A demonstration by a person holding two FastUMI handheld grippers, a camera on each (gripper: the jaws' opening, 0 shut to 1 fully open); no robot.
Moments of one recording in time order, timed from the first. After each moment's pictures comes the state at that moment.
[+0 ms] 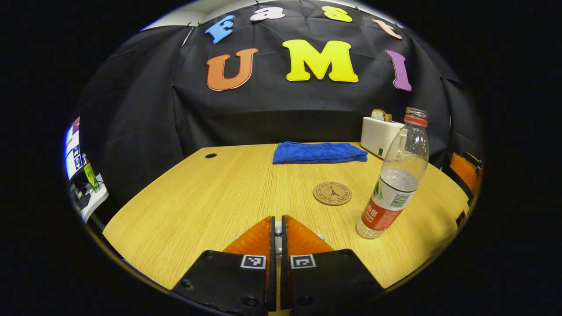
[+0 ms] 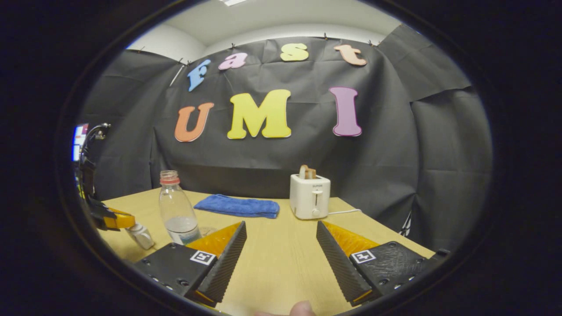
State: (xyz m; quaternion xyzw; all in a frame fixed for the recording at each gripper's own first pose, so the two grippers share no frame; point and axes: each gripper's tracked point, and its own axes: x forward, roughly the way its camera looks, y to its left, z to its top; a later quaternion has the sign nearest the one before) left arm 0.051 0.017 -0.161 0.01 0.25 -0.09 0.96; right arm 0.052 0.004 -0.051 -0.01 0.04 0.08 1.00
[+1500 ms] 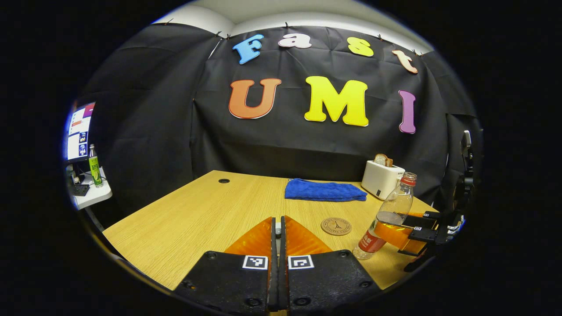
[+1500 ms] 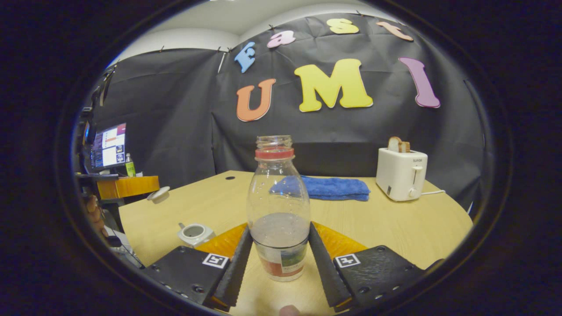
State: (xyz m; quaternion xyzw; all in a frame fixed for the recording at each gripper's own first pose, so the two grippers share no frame) left arm 0.048 0.077 -0.089 -0.06 0.15 -0.08 0.98; right arm 0.061 0.176 -0.093 -0.01 0.12 0.28 0.95
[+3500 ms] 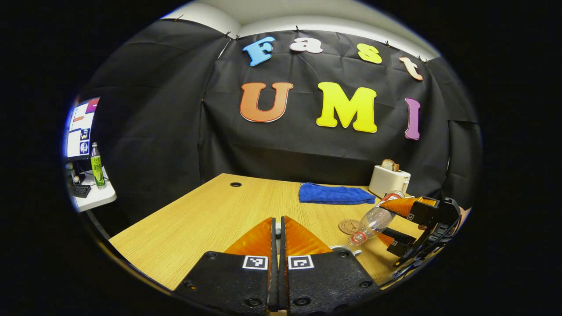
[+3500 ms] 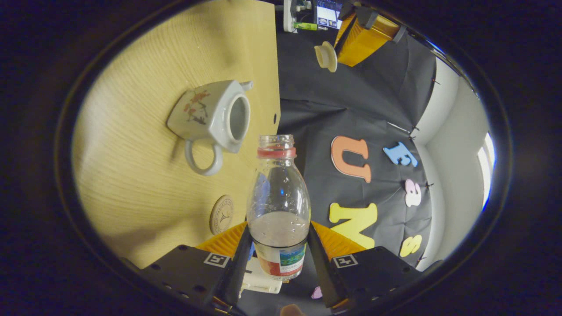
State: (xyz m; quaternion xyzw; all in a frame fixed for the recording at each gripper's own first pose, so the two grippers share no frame) left arm 0.053 0.142 -0.088 -0.07 0.14 -0.07 0.98; right arm 0.092 0.242 -0.083 -0.74 -0.16 0.16 0.63
